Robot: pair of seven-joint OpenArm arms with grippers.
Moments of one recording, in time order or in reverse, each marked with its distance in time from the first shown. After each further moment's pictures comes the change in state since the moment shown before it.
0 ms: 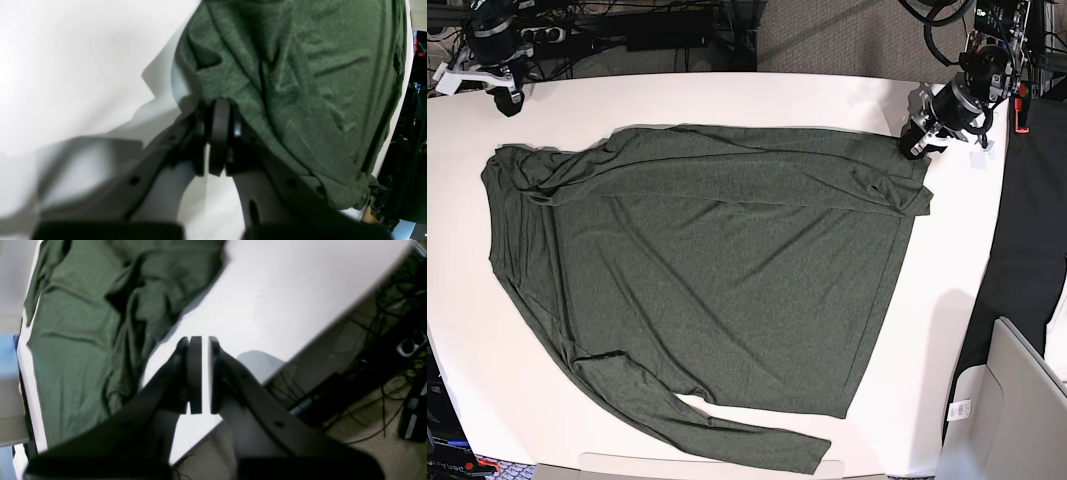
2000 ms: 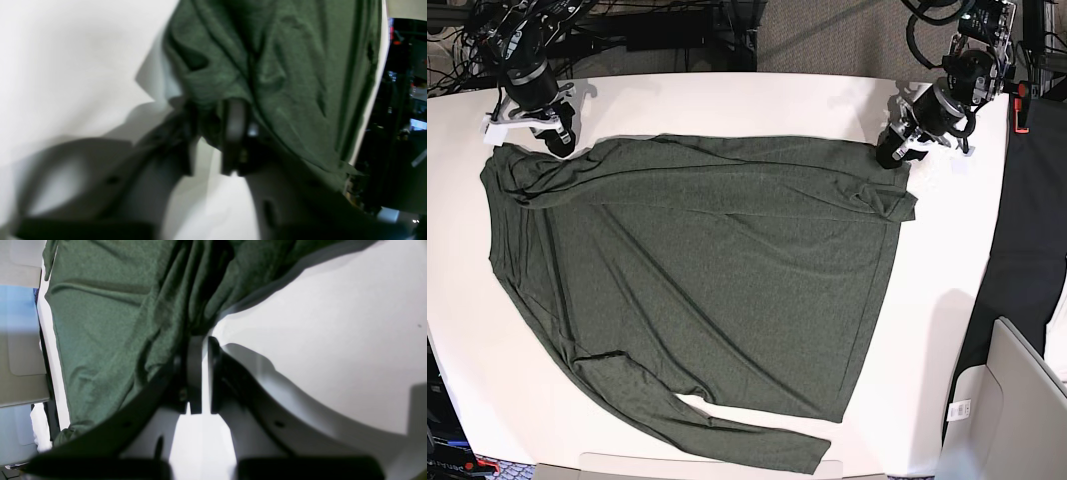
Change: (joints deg) left arm -3.6 2.9 3.5 -1.3 -0.1 -0.4 -0.2; right arm 7.1 0.0 -13.2 -5.9 -5.7 0.0 0.2
